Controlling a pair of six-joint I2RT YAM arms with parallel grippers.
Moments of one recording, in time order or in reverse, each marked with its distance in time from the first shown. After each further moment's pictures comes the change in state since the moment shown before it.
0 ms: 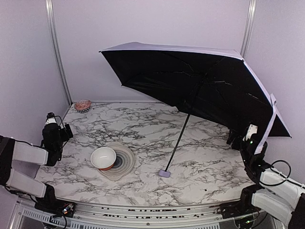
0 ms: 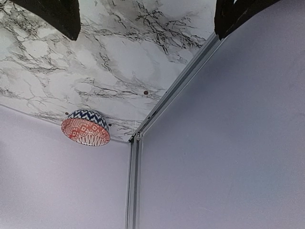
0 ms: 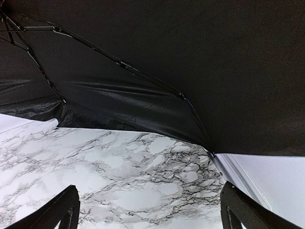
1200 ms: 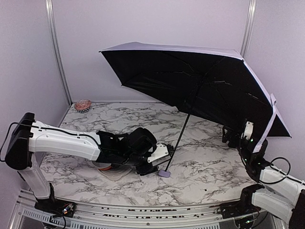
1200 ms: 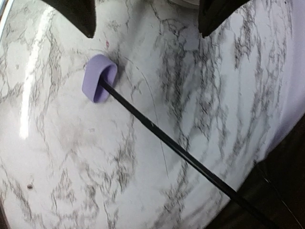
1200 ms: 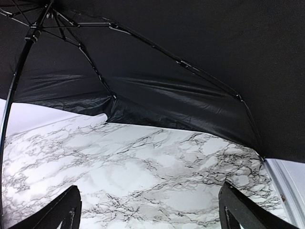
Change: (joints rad) left arm -1.110 0.422 0.930 -1.013 0.287 0.489; right arm 0.000 0.038 0.023 0.059 -0.247 0.059
